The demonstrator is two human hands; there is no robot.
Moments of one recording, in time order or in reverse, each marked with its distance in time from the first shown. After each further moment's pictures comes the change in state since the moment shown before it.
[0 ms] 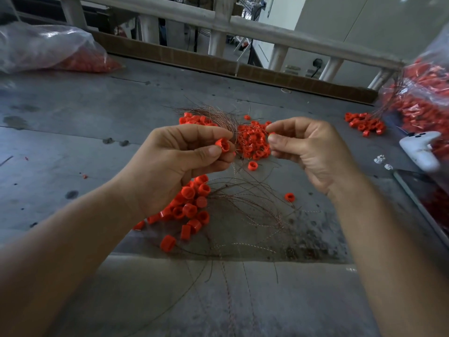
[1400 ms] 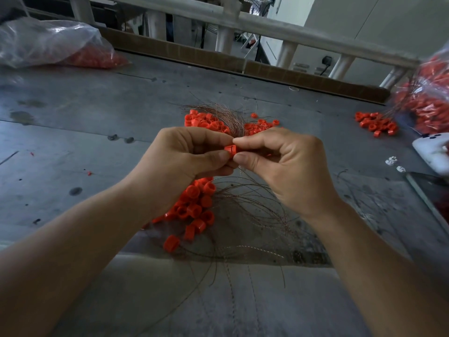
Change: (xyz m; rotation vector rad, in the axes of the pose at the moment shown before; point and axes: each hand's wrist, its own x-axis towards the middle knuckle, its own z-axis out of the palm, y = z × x) left_hand 0.000 -0.002 0.007 0.141 0.101 -0.003; right_hand -0.025 -0.001 0.047 -0.437 0.000 -0.508
